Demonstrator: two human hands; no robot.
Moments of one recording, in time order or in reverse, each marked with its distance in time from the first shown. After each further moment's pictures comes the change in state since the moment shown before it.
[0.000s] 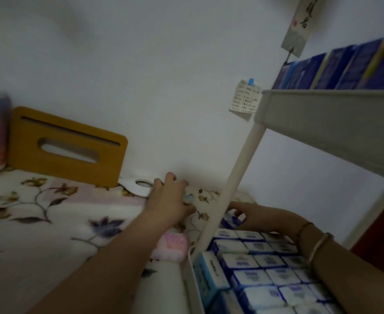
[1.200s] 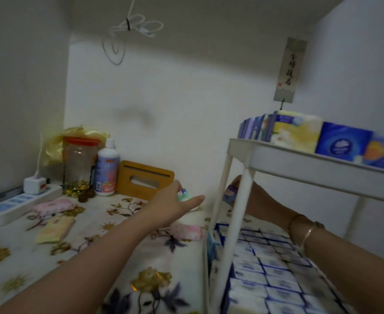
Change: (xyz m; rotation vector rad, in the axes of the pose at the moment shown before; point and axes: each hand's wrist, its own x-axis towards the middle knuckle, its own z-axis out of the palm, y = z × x) left_hand -0.171 0.075 -0.146 -0.221 0.151 -0.208; right_hand -0.084 -0.056 -0.008 0.213 0.678 -0.572
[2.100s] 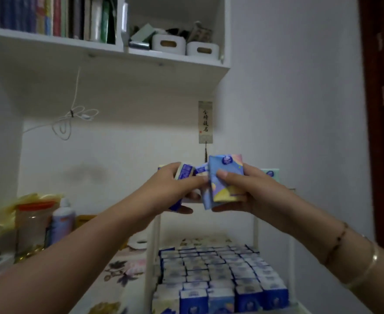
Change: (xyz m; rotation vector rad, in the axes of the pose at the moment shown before) left_hand -0.136 0.224 -0.019 -0.436 -0.145 0.325; right_hand -0.233 -0.126 -0.190 0.951 0.099 -0.035
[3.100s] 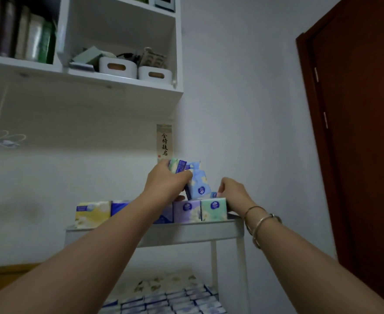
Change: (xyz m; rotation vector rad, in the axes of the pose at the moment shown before) left_hand 0.126 0.031 0.097 -0.047 0.231 0.085; right_hand 0.107 0.046 -0.166 -0.925 0.612 0.125
